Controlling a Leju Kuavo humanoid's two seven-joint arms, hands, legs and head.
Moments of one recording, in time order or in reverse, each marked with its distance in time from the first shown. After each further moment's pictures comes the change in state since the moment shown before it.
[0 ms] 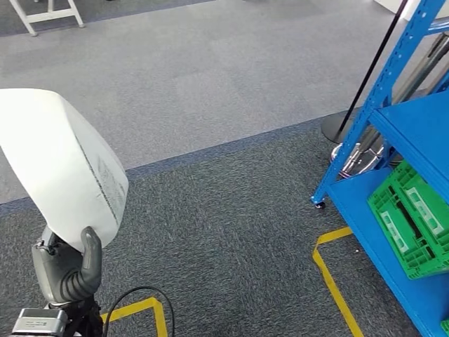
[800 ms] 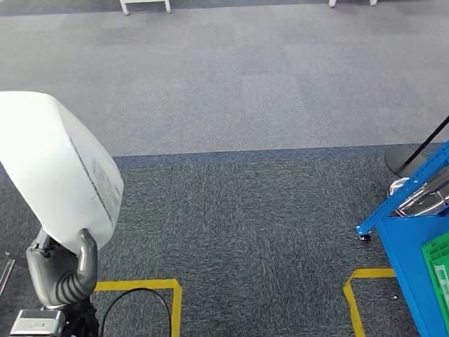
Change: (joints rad) left arm 0.005 0.003 0.011 -0.001 -0.006 0.011 0.010; right arm 0.007 0.014 -0.016 -0.002 0.101 0.002 0.071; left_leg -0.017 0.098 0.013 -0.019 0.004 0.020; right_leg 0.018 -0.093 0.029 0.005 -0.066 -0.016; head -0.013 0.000
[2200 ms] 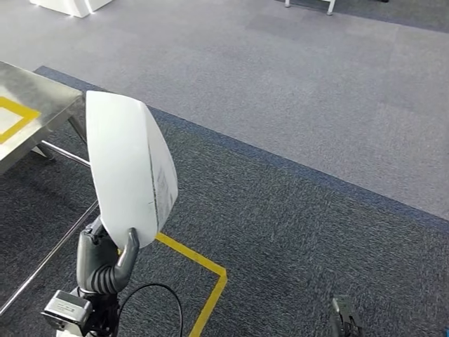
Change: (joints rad) left arm -0.089 0.069 -0.109 0.090 0.065 -0.175 0.048; right arm -0.242 -0.240 -0.011 0.021 -0.060 0.210 0.168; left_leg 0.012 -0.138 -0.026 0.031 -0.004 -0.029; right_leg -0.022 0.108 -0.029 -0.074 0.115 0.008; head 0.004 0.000
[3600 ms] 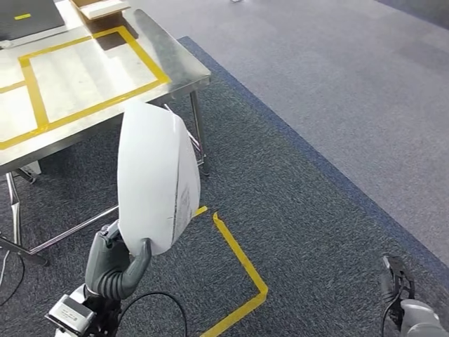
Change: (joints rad) left arm -0.038 0.047 -0.043 0.002 0.045 -0.140 0.015; right arm -0.217 -0.248 -0.033 0.022 -0.023 0.052 0.250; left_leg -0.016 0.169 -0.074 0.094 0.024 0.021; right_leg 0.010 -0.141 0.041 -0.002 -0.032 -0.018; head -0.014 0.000
